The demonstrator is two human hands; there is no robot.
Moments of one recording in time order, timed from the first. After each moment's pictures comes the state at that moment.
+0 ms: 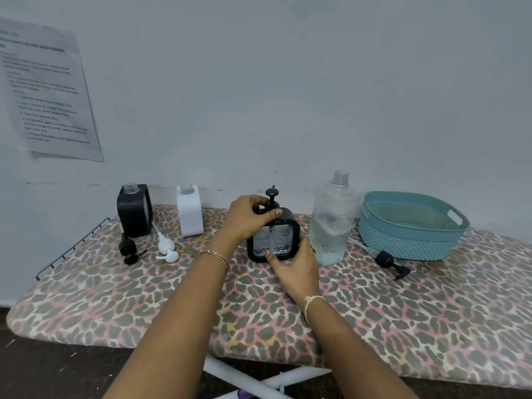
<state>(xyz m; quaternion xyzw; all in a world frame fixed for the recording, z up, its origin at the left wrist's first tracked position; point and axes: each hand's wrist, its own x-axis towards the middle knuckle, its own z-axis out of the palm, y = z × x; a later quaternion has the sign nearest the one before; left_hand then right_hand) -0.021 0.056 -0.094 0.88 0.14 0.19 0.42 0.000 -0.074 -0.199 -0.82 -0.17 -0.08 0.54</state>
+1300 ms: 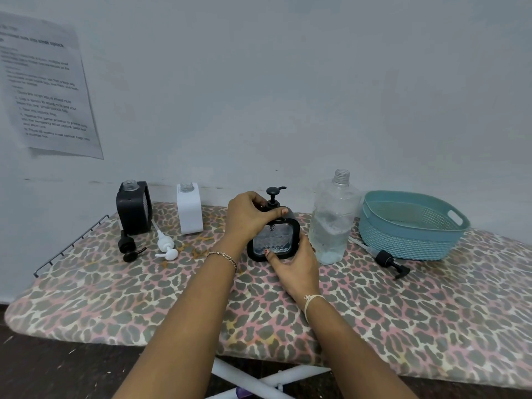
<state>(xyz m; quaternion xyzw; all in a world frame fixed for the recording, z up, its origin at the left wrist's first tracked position) -0.017 0.047 -0.098 0.86 0.20 0.26 0.40 0.000 -0.074 -0.200 -0.82 -0.17 -0.08 0.54</state>
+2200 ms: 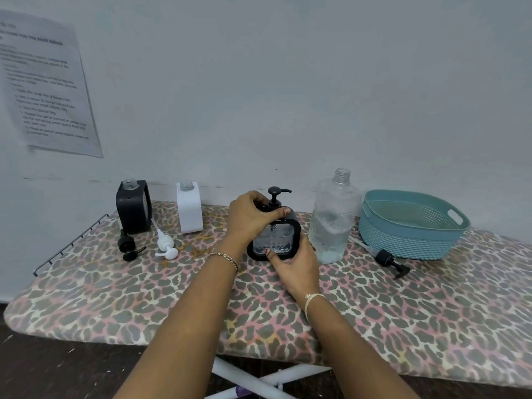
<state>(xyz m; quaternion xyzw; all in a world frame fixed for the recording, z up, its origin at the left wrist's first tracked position) -0.017 0.045 -0.102 0.85 0.18 0.27 0.42 0.002 -0.072 -0.202 -0.82 -0.17 -0.09 0.54</state>
